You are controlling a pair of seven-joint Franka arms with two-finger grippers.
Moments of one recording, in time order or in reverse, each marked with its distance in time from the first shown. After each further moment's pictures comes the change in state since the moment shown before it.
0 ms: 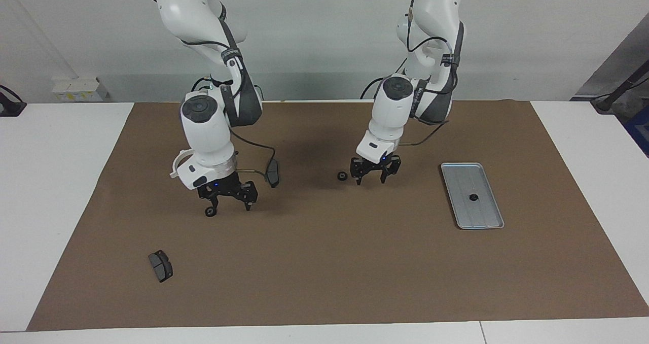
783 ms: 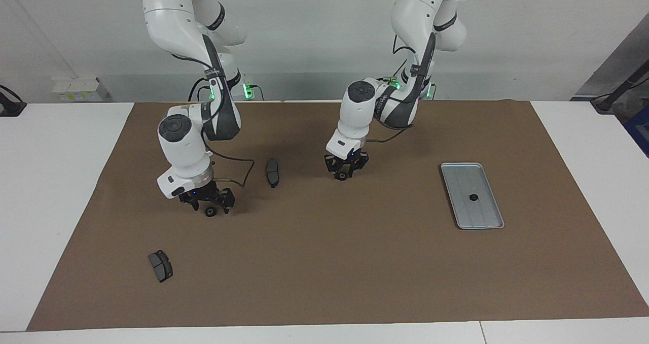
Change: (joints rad) left arm -0.119 0.064 0.003 -0.050 0.000 0.069 -0.112; right arm -0.106 0.017 0.000 -0.158 0.000 0.145 -0.080
